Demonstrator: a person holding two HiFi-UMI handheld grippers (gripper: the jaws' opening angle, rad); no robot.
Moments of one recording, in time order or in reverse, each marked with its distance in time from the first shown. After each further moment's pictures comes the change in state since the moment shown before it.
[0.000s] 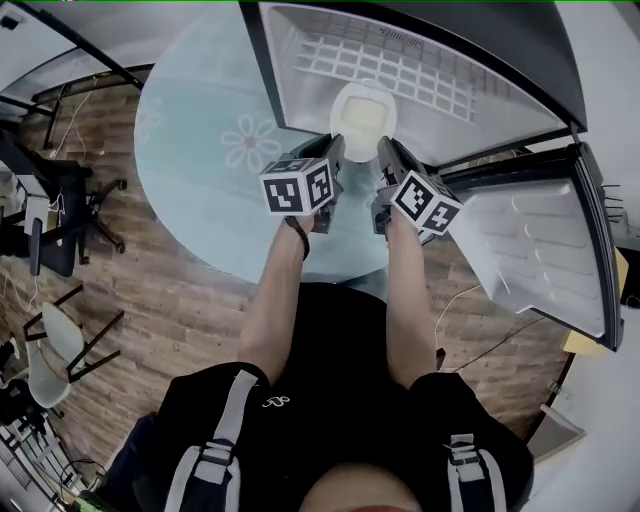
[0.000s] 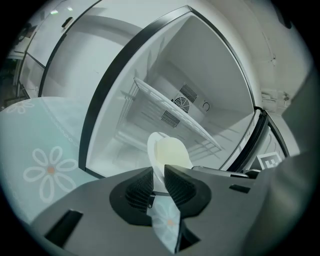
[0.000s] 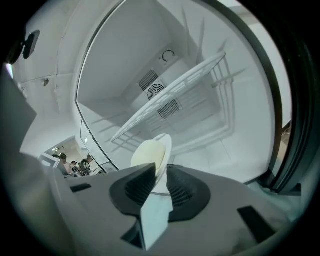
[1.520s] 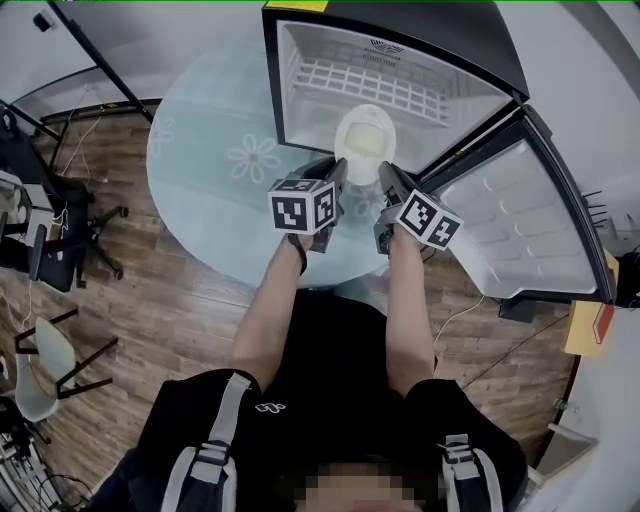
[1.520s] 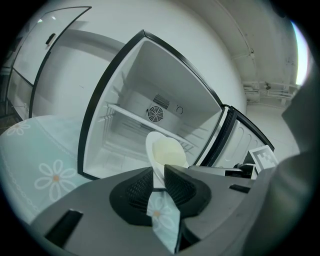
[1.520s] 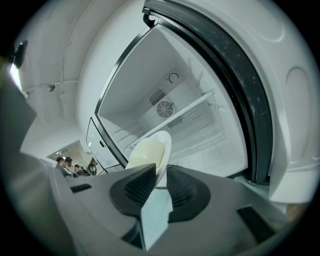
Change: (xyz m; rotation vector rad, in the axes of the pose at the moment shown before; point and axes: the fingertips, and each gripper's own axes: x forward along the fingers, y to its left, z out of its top) left arm -0.057 -0.067 -0.010 0.153 -0.040 -0.072; right arm -0.081 0.017 0.005 0.009 -0.049 0.034
